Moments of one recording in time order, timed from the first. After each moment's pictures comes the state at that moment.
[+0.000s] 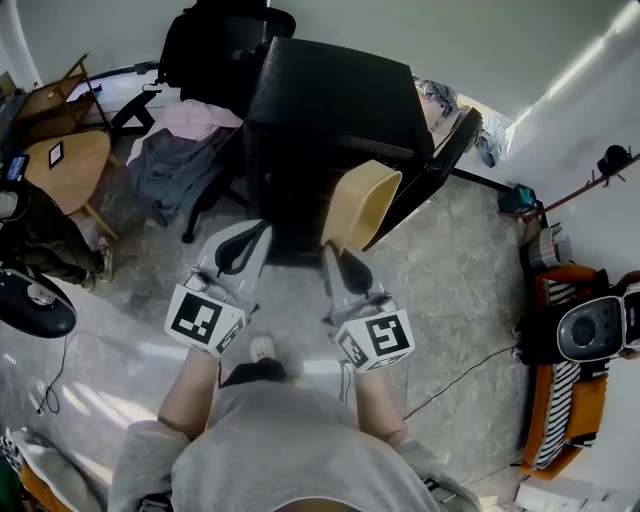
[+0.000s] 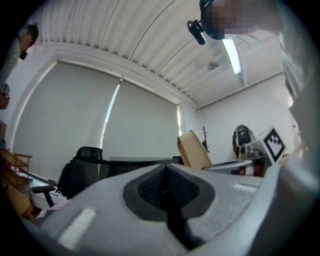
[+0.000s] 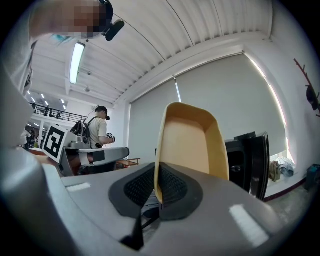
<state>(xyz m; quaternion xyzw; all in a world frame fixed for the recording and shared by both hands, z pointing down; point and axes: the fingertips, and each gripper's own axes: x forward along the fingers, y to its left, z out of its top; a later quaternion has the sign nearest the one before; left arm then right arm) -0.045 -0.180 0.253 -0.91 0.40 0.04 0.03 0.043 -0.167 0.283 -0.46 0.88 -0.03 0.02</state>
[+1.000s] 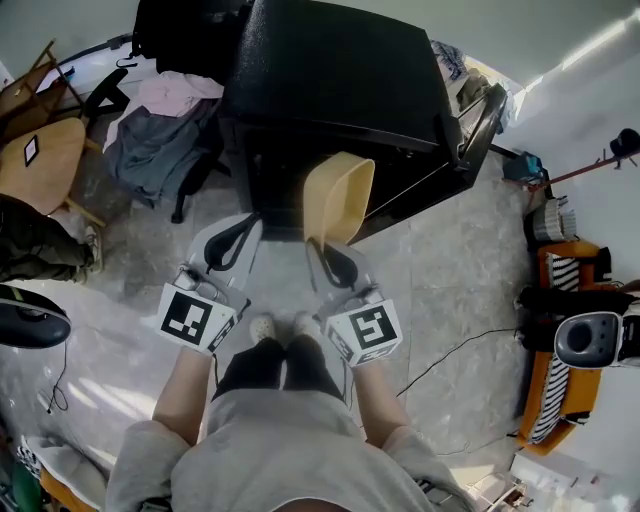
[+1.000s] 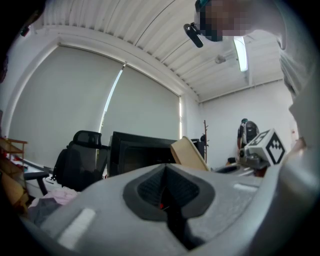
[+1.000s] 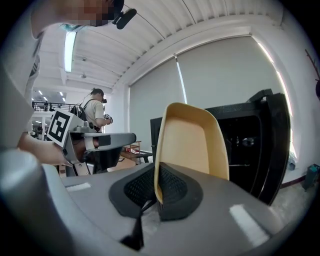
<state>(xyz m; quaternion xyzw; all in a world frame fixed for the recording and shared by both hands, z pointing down) -0.050 -0.274 0.328 -0.92 0.39 0.00 -0.02 0.021 -0.251 0.377 -0.45 0.89 -0.08 -0.06</state>
